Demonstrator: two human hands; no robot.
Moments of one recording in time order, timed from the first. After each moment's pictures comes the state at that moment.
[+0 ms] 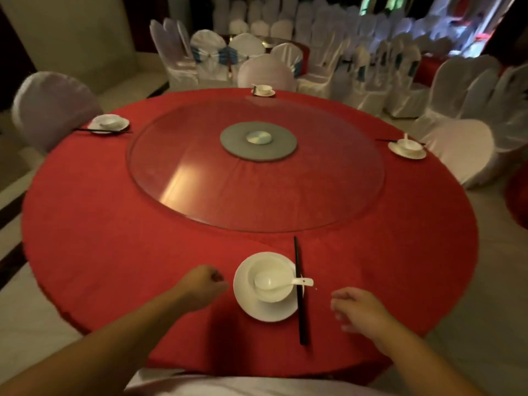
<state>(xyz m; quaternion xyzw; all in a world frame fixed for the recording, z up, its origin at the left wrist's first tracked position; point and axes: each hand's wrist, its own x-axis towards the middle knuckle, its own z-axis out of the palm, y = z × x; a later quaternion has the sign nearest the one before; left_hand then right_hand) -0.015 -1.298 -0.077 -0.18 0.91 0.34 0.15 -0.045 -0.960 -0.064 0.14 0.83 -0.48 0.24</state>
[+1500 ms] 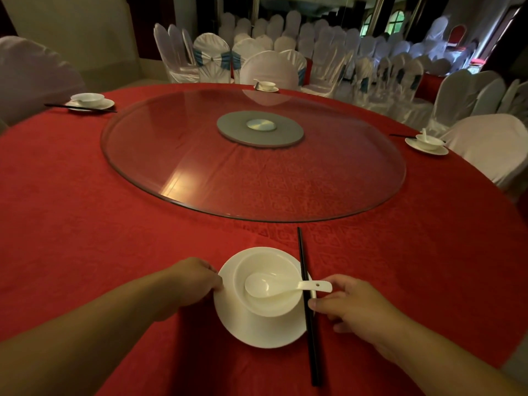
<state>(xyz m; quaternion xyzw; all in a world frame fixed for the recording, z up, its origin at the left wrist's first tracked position) -0.052 -1.290 -0.142 -0.25 0.81 0.50 0.17 -0.082 -1.002 -0.126 0.02 0.82 -0.50 0.26</state>
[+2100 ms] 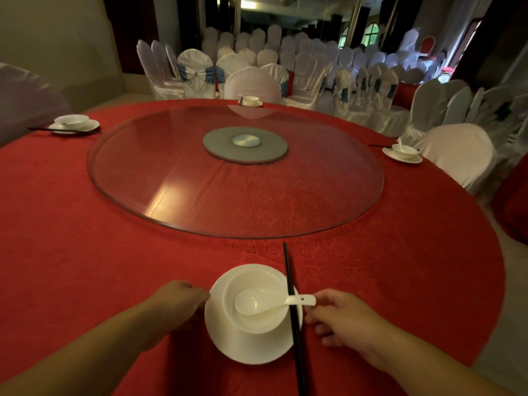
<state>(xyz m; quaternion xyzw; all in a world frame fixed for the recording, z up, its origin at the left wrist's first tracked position) -0.041 -1.298 -0.142 -0.28 0.79 0.54 0.14 -0.081 -0.997 -0.124 0.07 0.81 -0.51 0.27</state>
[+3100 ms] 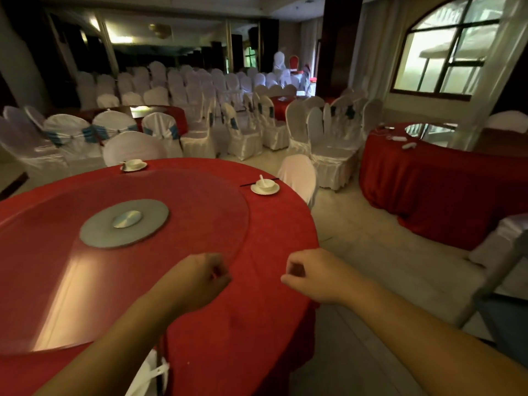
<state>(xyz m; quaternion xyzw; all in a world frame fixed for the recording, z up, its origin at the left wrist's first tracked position) -0.092 -1.007 0.163 0.24 0.96 0.18 0.02 -0.043 -0.736 0.168 -0.09 0.97 -0.22 0.00</state>
